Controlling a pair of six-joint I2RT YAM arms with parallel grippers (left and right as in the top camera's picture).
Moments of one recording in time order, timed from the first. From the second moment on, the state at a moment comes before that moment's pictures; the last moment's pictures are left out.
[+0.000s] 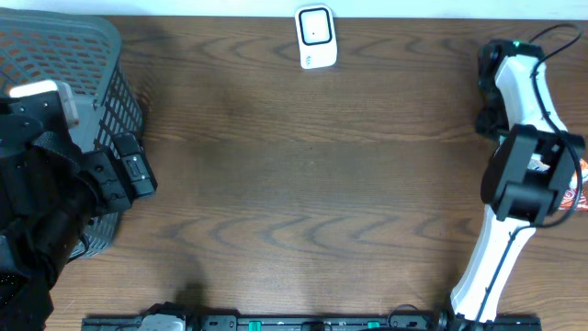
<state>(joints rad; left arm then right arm) -0.13 1.25 2.23 -1.70 -0.19 -0.28 -0.18 2.34 2.01 -1.42 0.62 0.54</state>
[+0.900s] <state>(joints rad) -0.13 1.25 2.23 -1.70 -0.19 -0.28 0.10 1.38 2.06 -1.64 0.29 0.48</state>
